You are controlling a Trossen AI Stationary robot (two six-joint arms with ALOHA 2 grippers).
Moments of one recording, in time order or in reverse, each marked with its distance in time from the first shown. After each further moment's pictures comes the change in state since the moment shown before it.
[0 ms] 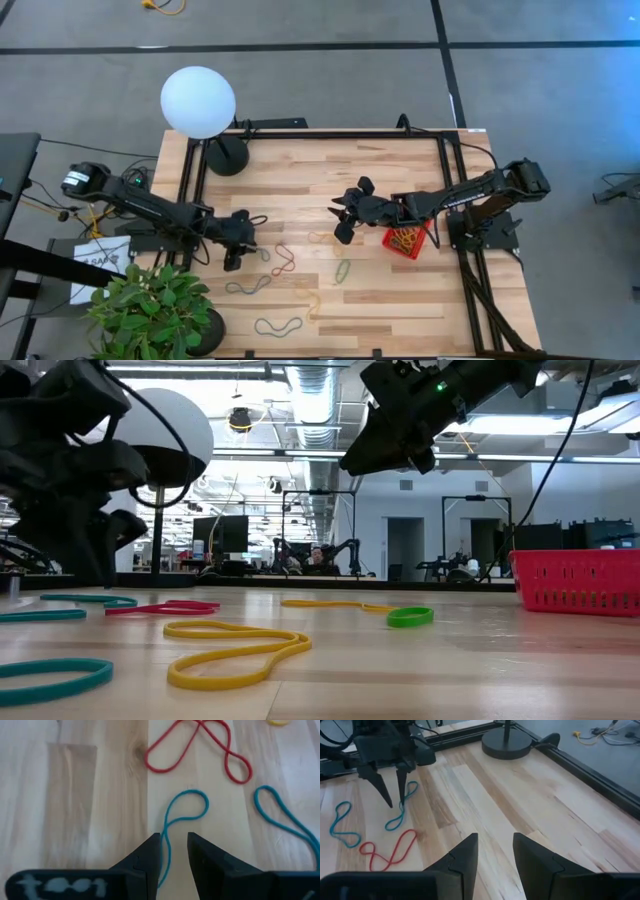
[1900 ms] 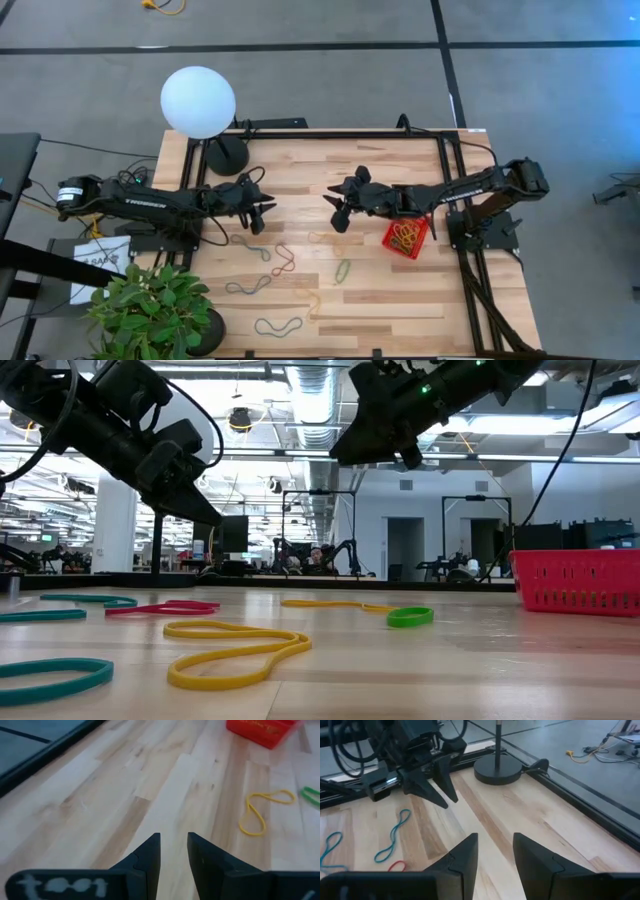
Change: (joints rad) left arm 0.357 -0.022 0.045 0.309 -0.194 0.095; right arm -0.082 0.000 0.000 0.130 -0.034 -0.071
